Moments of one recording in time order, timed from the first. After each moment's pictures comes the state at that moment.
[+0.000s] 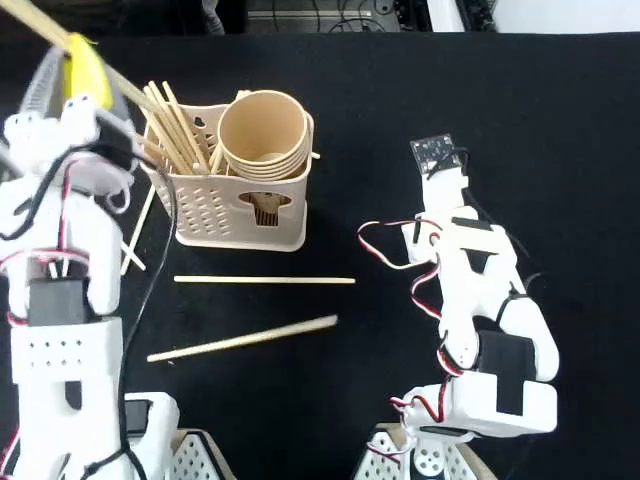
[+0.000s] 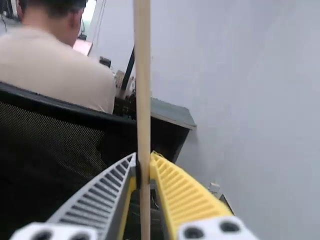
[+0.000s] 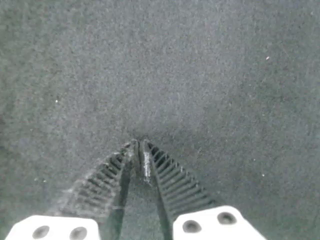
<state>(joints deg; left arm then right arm) -9.6 -53.8 36.1 13.0 17.6 9.1 -0.3 45.7 29.3 21.8</state>
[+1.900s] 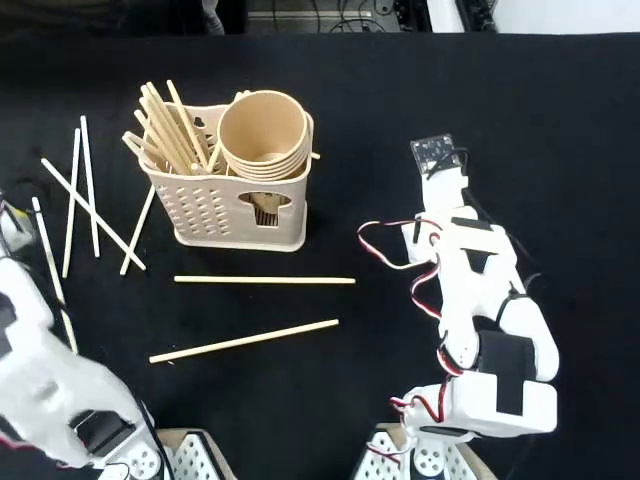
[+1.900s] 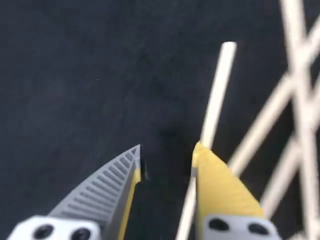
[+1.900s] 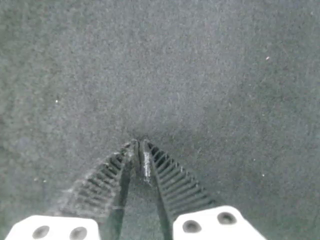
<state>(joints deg) -46.9 17.6 2.6 58.1 -6.6 9.1 -0.3 45.7 29.3 21.8</state>
